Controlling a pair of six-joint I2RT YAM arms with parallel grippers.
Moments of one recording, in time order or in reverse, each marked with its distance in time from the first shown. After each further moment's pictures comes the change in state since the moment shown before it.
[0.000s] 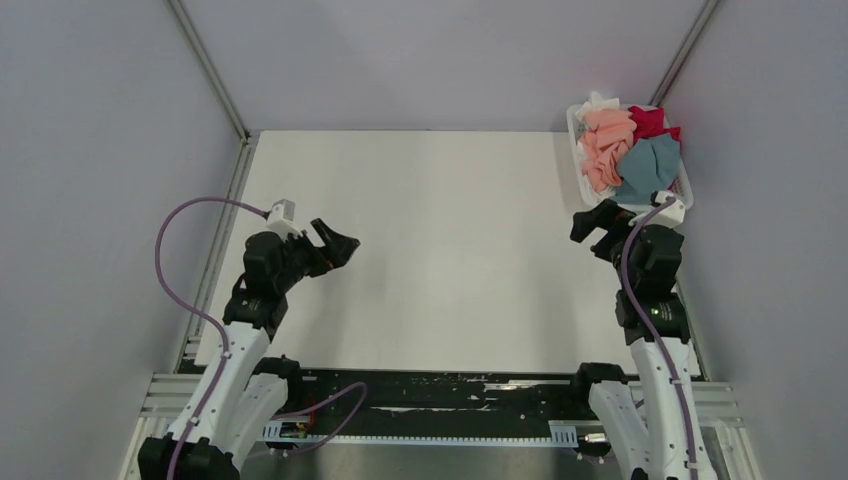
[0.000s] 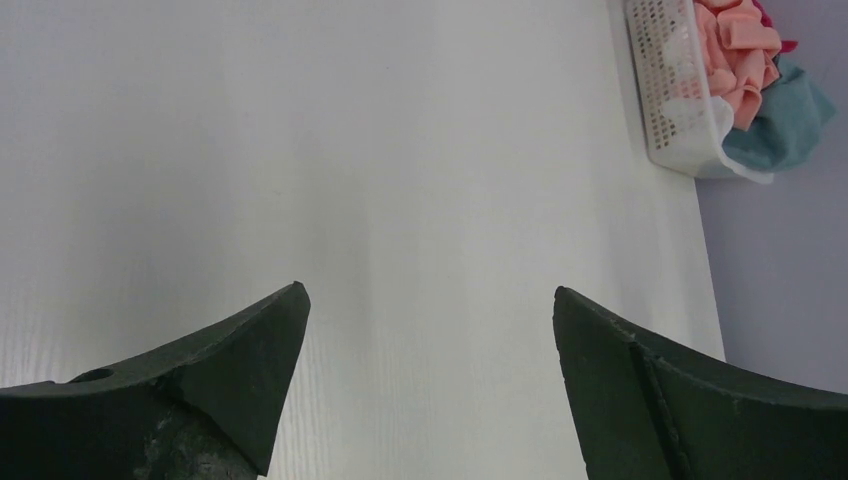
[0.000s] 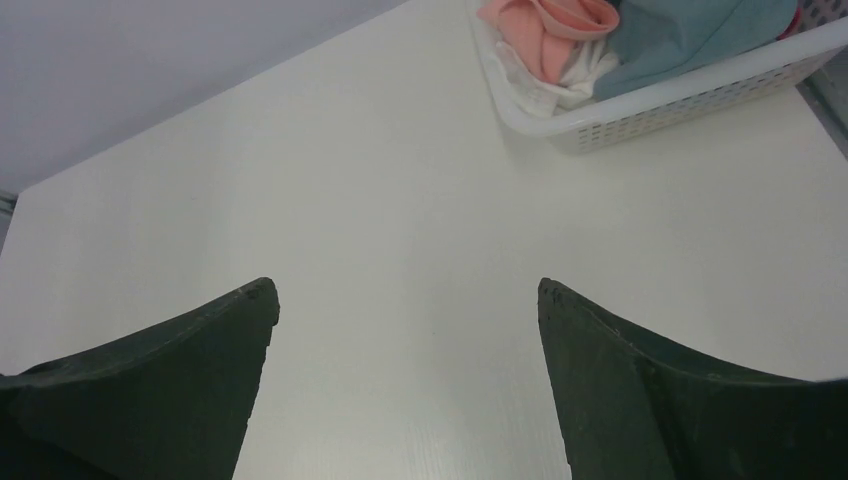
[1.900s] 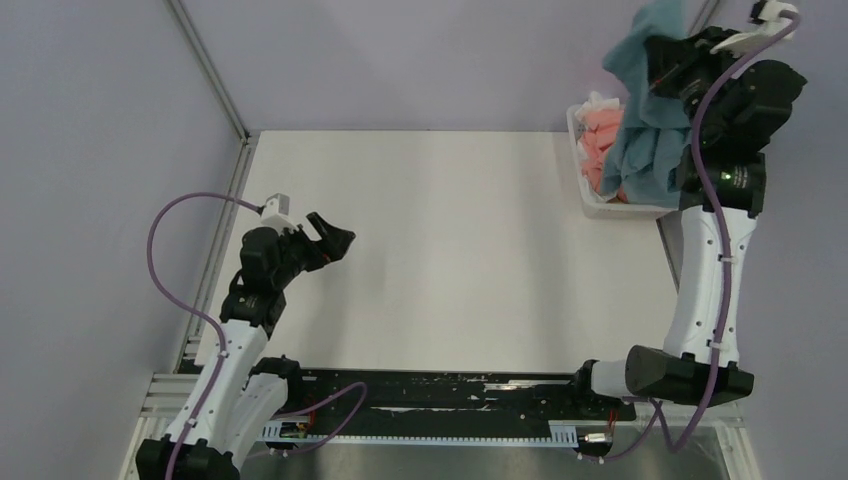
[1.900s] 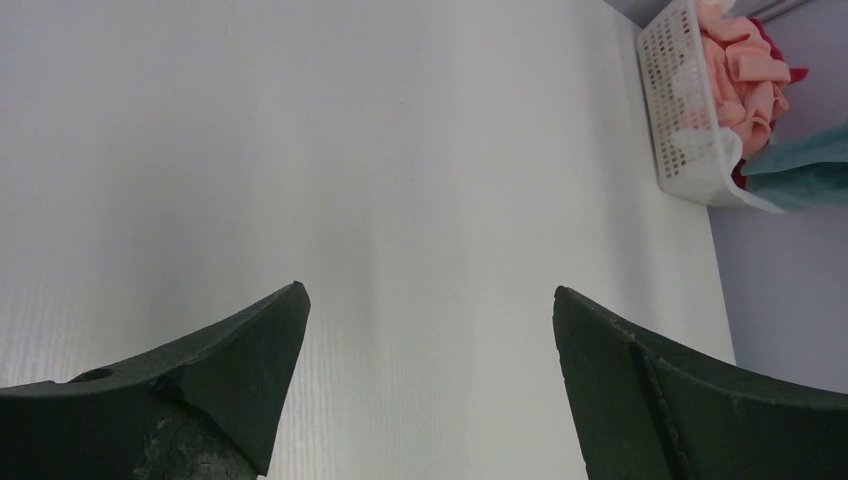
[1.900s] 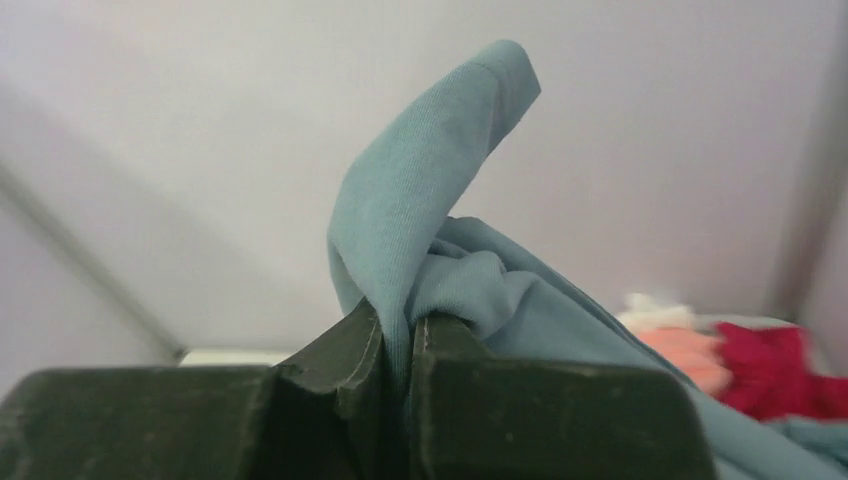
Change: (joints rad) left arm 0.000 0.068 0.055 0.008 -0.052 0.013; right arm -0.213 0.701 1.128 0.097 -0.246 -0.028
